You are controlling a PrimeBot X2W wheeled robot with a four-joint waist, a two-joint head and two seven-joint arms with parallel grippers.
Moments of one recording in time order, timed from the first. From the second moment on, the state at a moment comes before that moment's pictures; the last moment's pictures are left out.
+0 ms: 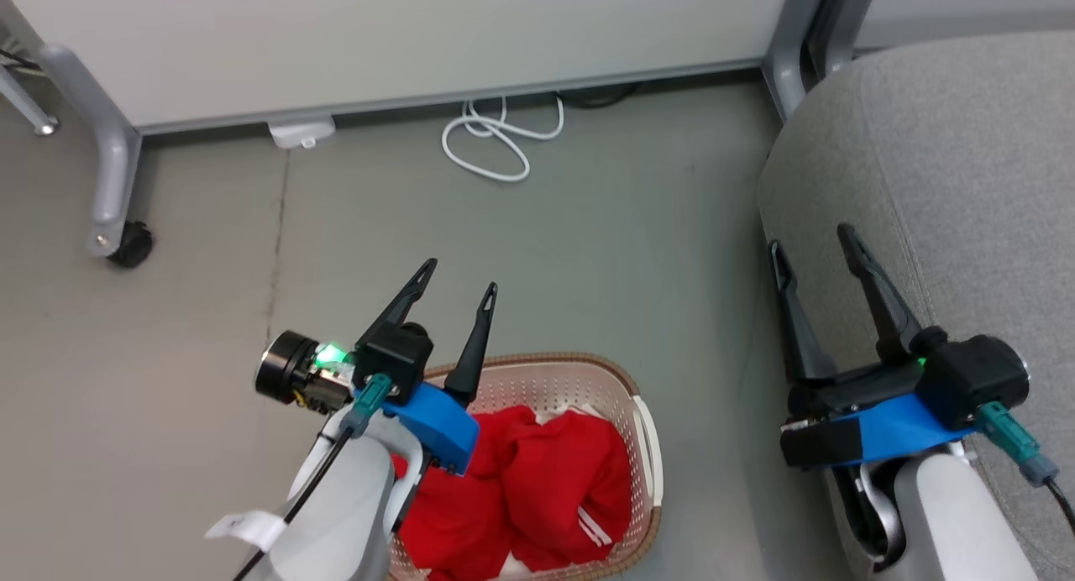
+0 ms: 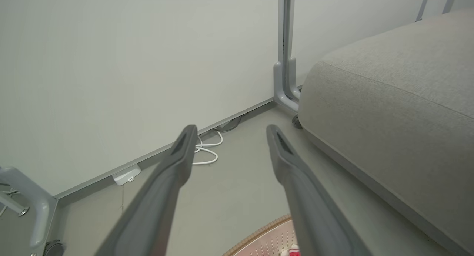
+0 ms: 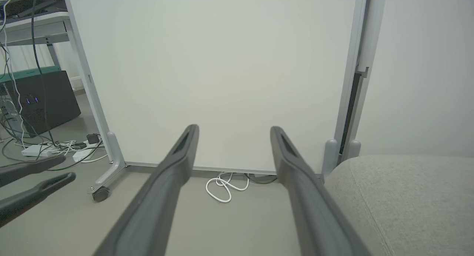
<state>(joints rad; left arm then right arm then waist) -0.44 0.06 -0.36 0.59 -0.04 -0.11 -0.26 -0.25 -0.05 0.07 0.14 0.10 0.13 -0.26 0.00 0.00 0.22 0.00</state>
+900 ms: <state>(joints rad) -0.94 0.07 -0.90 1.22 -0.18 -0.13 -0.23 -0.51 -0.11 0.10 -0.02 0.09 0.13 -0.26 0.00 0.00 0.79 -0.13</state>
